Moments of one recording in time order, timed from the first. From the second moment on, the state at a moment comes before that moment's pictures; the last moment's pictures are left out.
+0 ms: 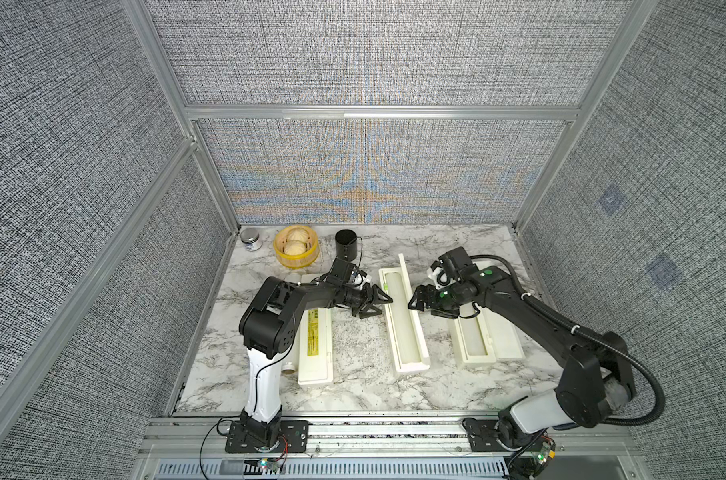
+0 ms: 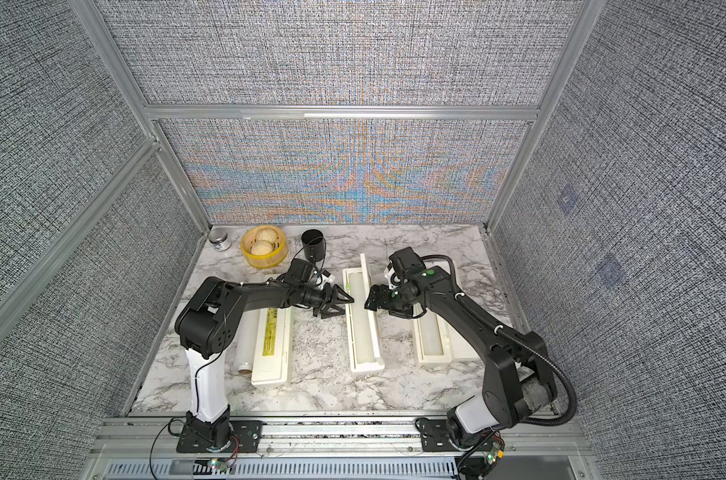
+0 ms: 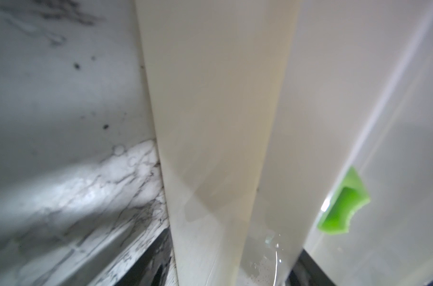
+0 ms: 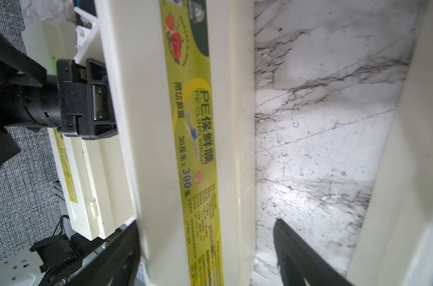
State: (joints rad) left arm -0.49 2.05 1.14 -0.02 0.92 -0.89; right arm 0.42 1.47 1.16 -0.86 -0.28 0.51
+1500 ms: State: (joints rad) left arm -0.18 1.38 1.04 -0.91 0.31 -0.47; right arm 0.78 1.69 1.39 -0.75 -0.17 0.55
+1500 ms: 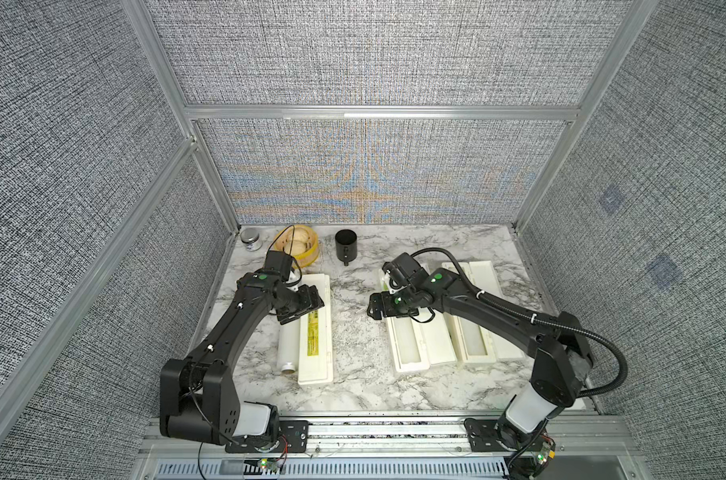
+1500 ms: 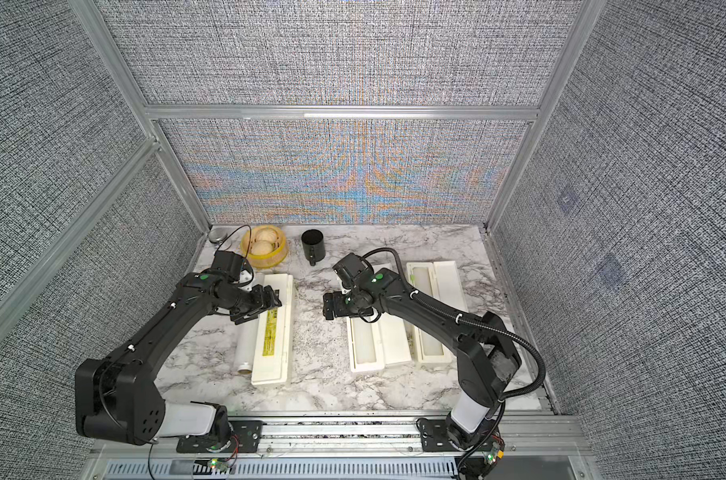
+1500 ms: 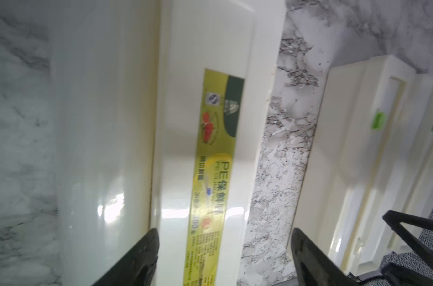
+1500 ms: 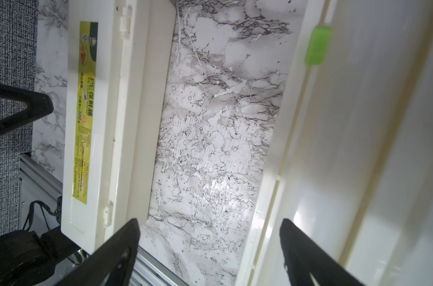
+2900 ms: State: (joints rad) left arm -0.17 1.31 0.82 -0.62 0.46 -0.65; right arm 0.94 2.04 1.80 -0.91 -0.06 0.33
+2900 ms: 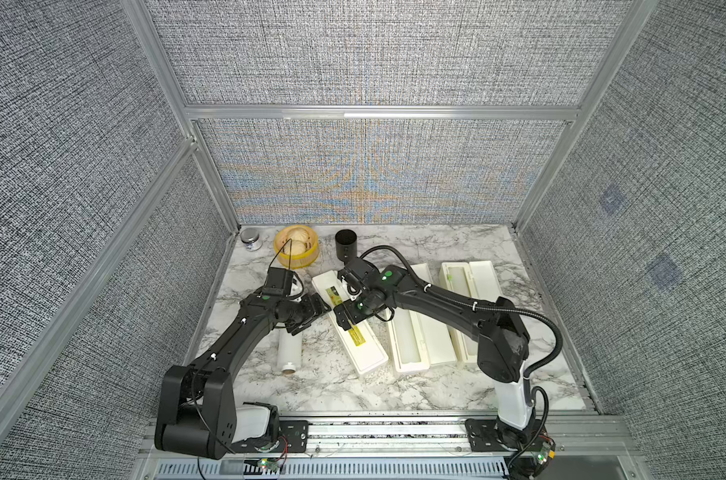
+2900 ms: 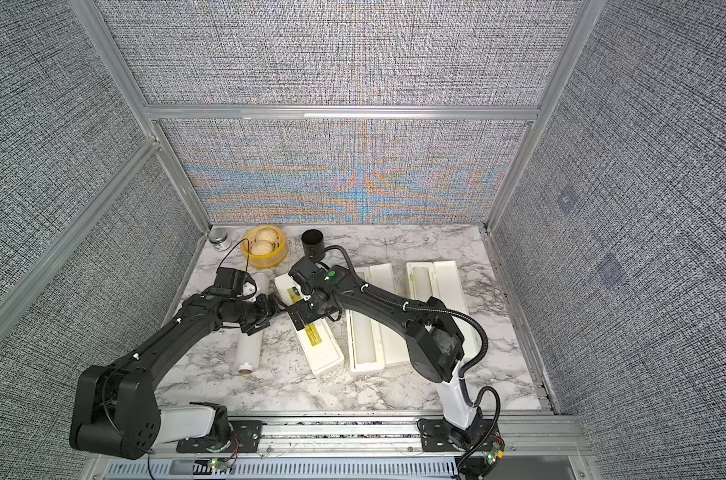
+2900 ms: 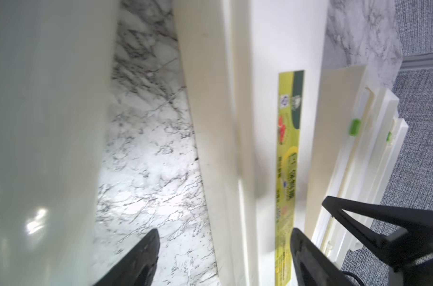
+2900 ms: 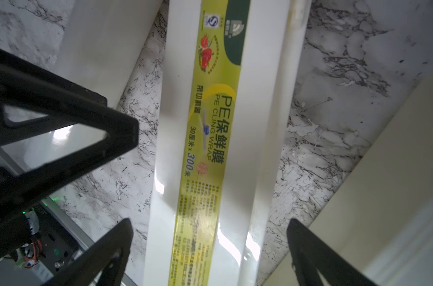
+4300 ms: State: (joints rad) left arm -0.04 1.33 0.74 0.12 0.91 -0.90; right arm 0.71 1.69 1.38 -0.50 -0.57 0.56
